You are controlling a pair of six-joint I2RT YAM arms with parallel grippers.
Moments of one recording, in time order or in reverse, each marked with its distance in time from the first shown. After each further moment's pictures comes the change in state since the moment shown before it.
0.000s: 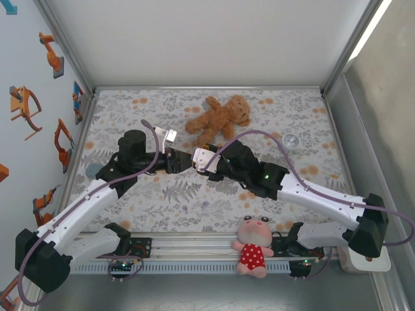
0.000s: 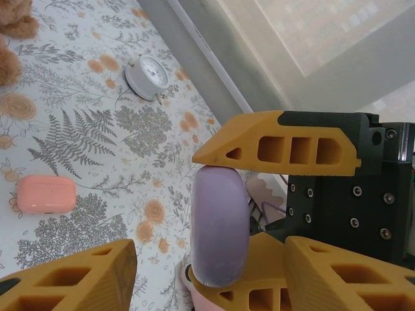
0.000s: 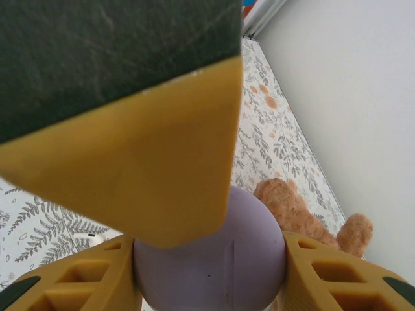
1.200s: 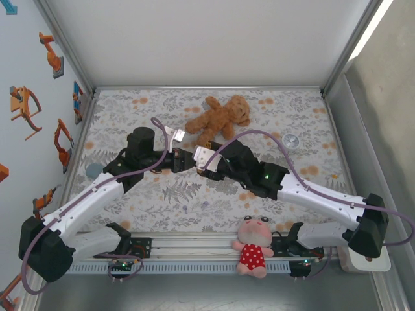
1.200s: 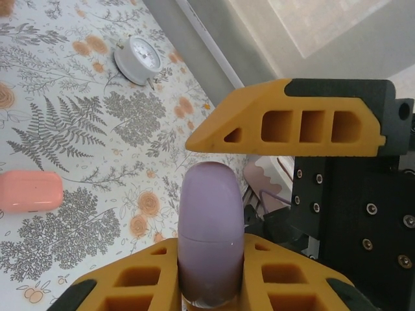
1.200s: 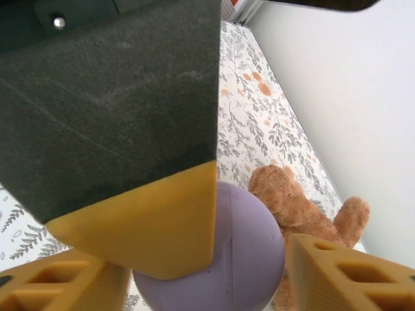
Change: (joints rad) left arm -0.038 0.083 0.037 0.004 0.012 0.021; right arm -0.001 -0.002 0.000 -0.019 0.039 0.033
